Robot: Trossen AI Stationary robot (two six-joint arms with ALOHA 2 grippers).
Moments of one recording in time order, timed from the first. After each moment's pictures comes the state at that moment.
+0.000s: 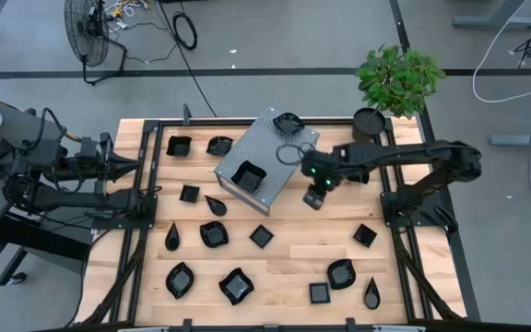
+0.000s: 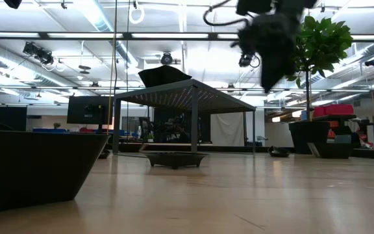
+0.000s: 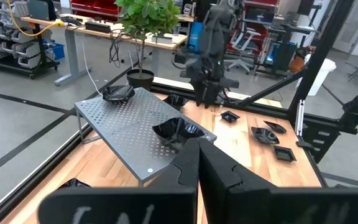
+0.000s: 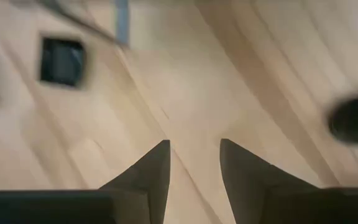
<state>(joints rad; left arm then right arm) 0.01 0.22 1.02 -0.95 -0.18 -0.17 -0.09 1.45 1.14 -0.92 -0.06 0.49</state>
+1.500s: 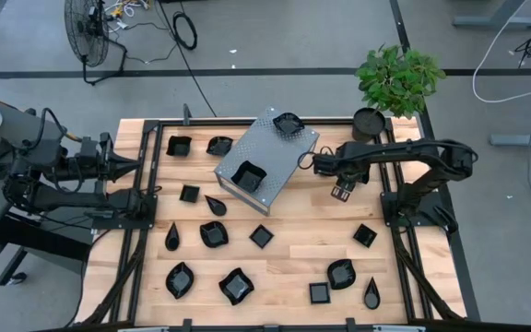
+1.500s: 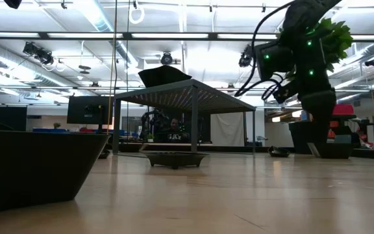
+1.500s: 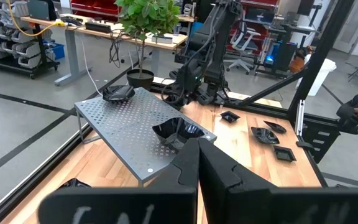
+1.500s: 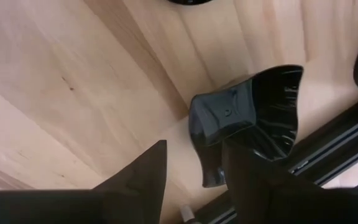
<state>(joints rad) 0.01 0.22 1.02 -0.95 -0.18 -0.17 -0.28 1.53 0.92 -1.16 0.24 0.27</state>
